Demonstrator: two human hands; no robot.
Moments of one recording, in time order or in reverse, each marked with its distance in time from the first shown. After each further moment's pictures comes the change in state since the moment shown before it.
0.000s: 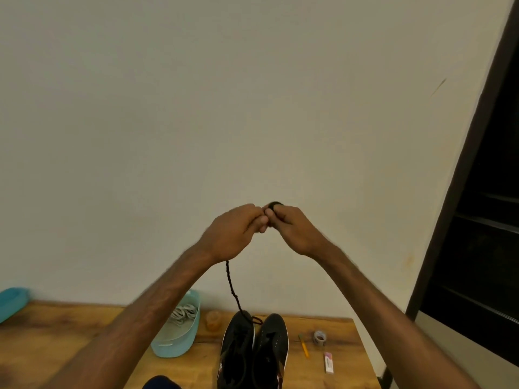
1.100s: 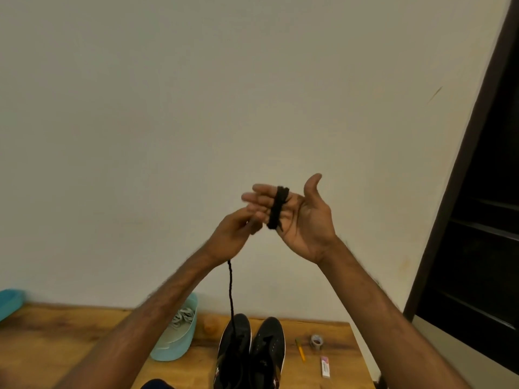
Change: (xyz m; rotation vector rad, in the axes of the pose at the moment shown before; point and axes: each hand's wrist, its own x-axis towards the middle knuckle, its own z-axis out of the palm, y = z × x) left_hand 0.003 -0.010 0.019 -0.521 0.075 -0.018; right_hand -0.008 -0.057 -0.009 1.033 -0.195 0.078
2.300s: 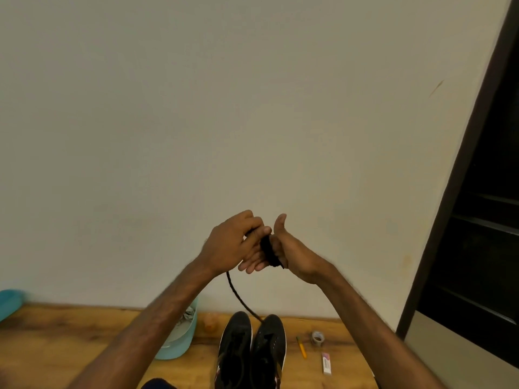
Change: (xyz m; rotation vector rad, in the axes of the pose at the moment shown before) left_hand -0.011 -0.012 0.006 0.460 0.058 0.123; right_hand -0.016 0.054 -0.029 -0.628 0.051 0.304
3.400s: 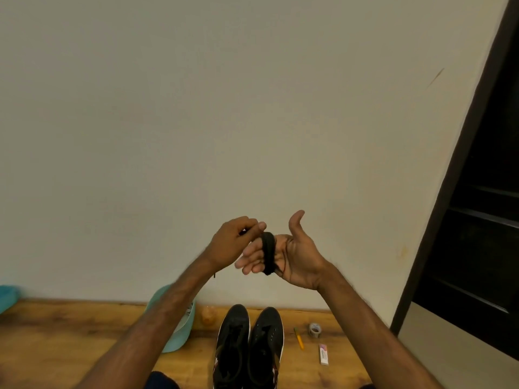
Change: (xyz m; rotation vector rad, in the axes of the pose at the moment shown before) left_hand -0.005 -0.015 0.026 -0.458 -0.073 -0.142; right_hand -0.011 0.018 0.003 0.540 -0.207 -0.043
